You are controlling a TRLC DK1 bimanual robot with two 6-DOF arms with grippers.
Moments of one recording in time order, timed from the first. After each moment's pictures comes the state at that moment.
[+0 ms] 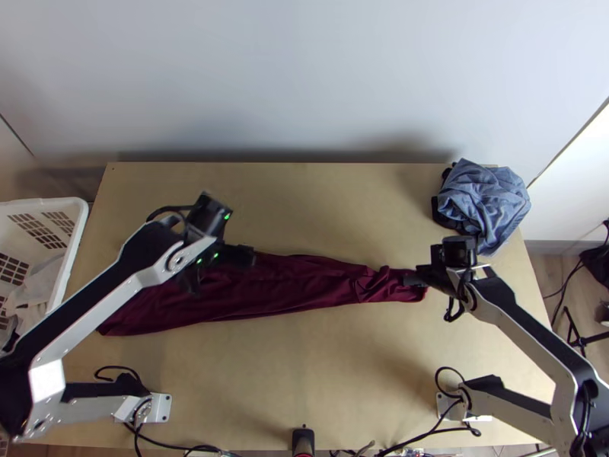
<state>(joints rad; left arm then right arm) -0.56 1.41 1.32 -0.95 -0.14 -0.40 0.23 1.23 0.65 -0.31 0.02 0.11</state>
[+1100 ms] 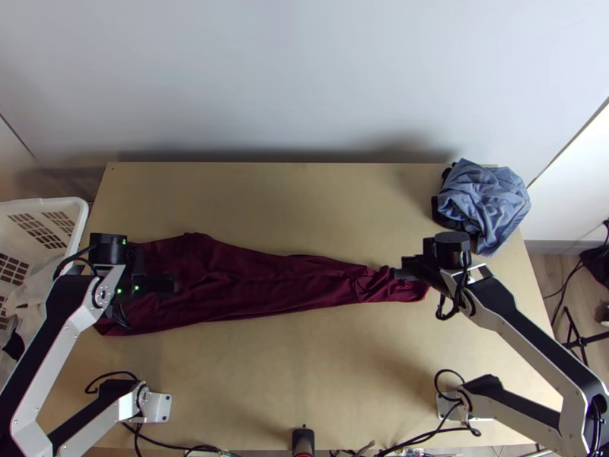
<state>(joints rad) 0.01 1.05 0.82 -0.82 0.00 -0.02 0.34 1.17 0.69 -0.30 0.05 0.19</state>
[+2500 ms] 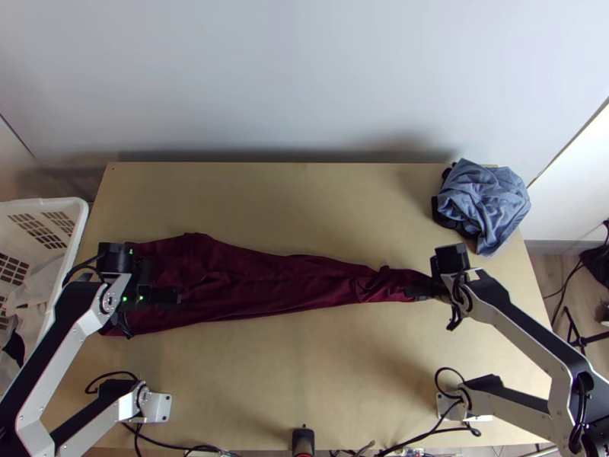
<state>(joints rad) 0.01 1.05 0.74 -0.80 0.00 0.02 0.25 1.26 0.62 -0.45 0.15 0.09</state>
